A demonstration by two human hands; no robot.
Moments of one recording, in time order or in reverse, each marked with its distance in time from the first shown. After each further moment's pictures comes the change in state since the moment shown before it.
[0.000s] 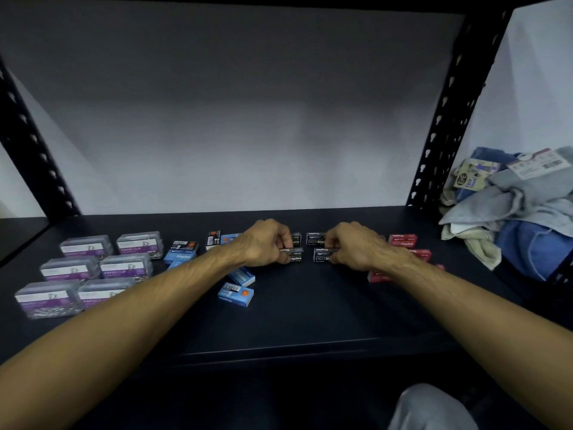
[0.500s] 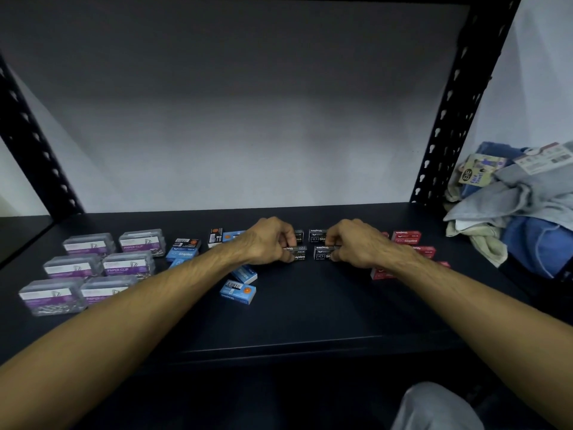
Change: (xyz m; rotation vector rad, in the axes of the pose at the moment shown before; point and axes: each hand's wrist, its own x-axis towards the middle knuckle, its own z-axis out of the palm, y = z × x) left_hand 0.002 -0.001 0.002 0.003 -0.008 0.014; right_hand 0.004 0.003 0.004 0.036 0.005 -0.040
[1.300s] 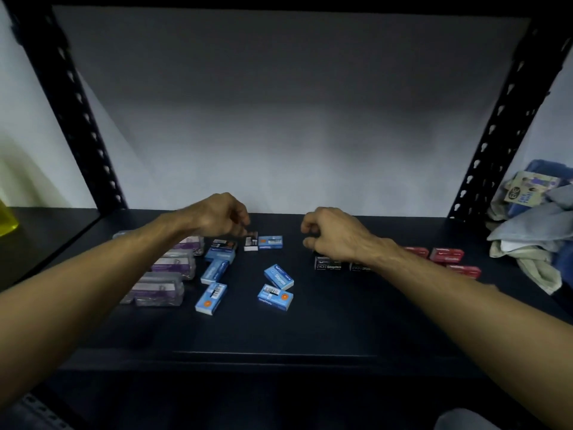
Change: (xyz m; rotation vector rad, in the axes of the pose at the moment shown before) left_hand -0.052 -0.098 -0.111 0.134 0.058 -0.179; right_hand 0.043 -0.093 -0.004 0.002 0.109 -0.216
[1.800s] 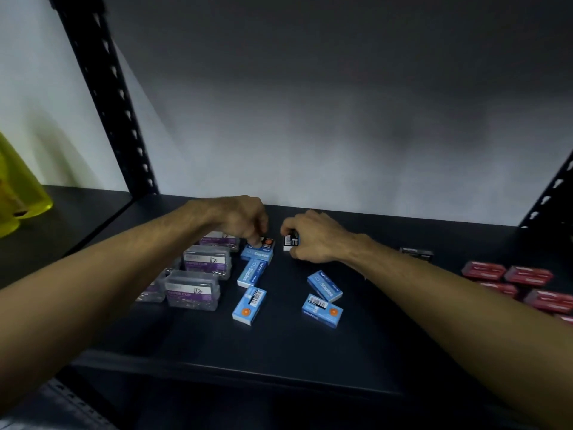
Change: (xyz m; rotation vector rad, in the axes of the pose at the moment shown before) left_hand 0.022 -0.042 0.004 0.191 -0.245 -0.066; right_hand 0.088 -0.056 0.065 -0.020 -0.197 -0.127
